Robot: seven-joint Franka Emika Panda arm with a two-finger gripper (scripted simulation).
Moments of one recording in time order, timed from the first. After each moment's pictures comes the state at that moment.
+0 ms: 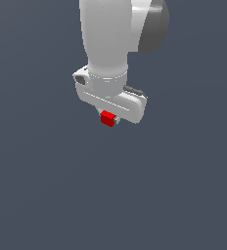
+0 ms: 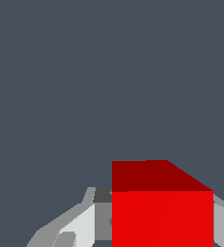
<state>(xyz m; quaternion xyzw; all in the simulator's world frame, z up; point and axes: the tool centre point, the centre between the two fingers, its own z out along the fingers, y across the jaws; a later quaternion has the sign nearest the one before) 0.029 -0.013 0.305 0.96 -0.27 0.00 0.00</state>
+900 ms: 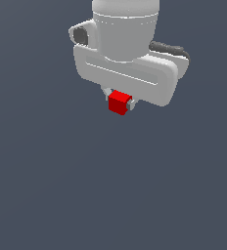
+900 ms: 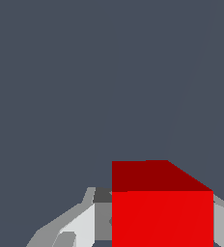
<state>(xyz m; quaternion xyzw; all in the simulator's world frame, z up) 0.074 0.016 0.407 0.96 -0.27 0.00 0.00</state>
